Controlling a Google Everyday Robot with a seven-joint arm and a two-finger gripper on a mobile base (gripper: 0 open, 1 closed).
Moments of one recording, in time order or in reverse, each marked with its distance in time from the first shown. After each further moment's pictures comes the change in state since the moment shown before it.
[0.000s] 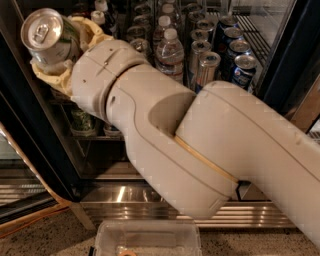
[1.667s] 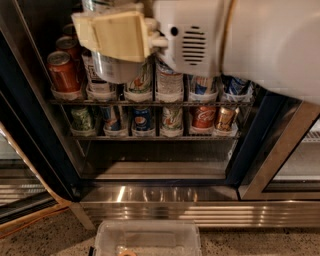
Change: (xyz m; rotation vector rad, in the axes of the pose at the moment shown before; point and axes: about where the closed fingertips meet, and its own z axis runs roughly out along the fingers) arm -0.030 -0.053 -0.070 -0.330 0.061 0.511
